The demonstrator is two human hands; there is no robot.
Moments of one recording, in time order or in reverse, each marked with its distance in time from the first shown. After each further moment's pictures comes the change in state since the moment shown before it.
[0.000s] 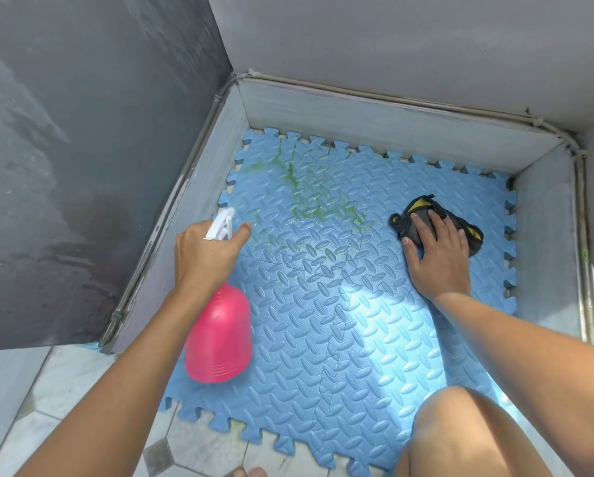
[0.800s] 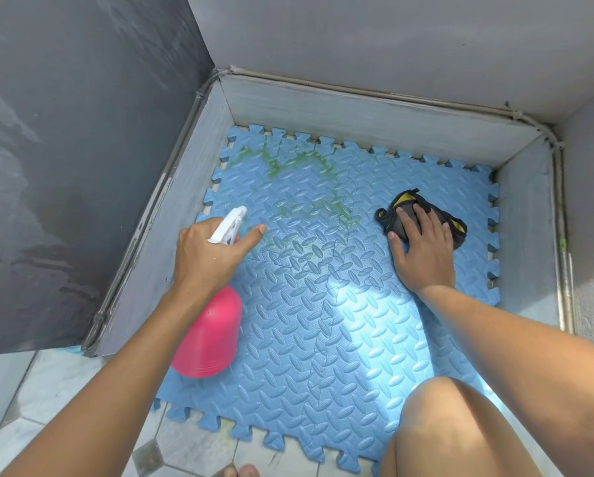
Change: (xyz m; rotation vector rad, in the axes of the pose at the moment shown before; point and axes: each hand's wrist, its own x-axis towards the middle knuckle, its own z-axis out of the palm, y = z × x) left_hand -0.010 0.009 0.014 -0.035 -0.052 0.215; right_hand -0.001 0.000 -0.001 -0.010 -0.025 0.008
